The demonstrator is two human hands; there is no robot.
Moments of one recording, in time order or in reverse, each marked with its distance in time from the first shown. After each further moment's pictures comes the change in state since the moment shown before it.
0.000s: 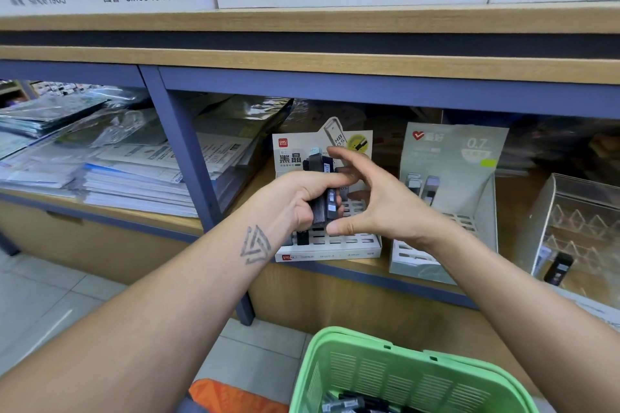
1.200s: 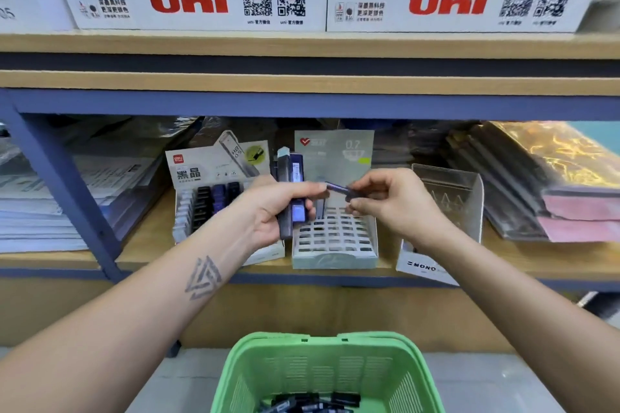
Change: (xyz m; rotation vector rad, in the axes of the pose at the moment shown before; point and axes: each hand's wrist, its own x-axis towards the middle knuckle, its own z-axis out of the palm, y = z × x) left_hand -0.013 -0.027 0.098 -0.055 -0.194 0.156; right_hand -0.119 0.025 -0.097 -0.020 0.501 0.252
